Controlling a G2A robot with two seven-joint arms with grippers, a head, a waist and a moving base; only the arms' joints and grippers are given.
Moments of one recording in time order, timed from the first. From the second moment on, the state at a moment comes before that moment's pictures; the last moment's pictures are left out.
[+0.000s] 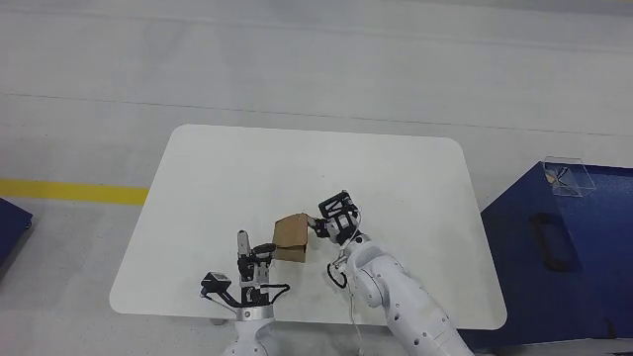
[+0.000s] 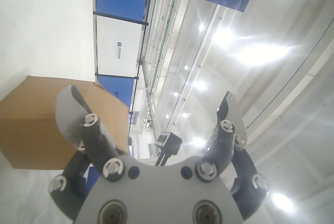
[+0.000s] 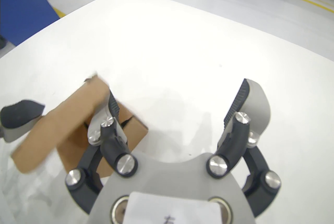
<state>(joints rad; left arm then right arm) 1.46 -1.50 -1.06 -1.33 -0.17 -0.70 0.45 -1.11 -1.38 1.00 -1.25 -1.26 0.00 0.00</state>
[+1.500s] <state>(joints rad) 1.65 -1.43 -1.28 -1.77 -0.06 0.03 -0.18 -1.07 -1.39 1.01 -1.20 -1.34 -0.04 0.21</state>
